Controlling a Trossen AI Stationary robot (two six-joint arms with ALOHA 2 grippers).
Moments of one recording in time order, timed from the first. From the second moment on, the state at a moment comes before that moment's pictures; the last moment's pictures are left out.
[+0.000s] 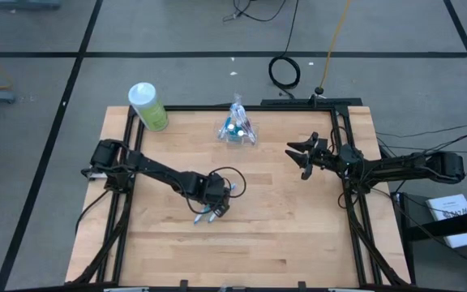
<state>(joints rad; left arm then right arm) -0.19 1.85 1.10 -0.55 -0.15 -0.97 -0.25 0.89 0.02 1.00 0.05 0.23</state>
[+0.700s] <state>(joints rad) -0.19 1.93 1.10 -0.57 -0.14 -0.95 -0.25 0.89 0.02 1.00 0.05 0.23</state>
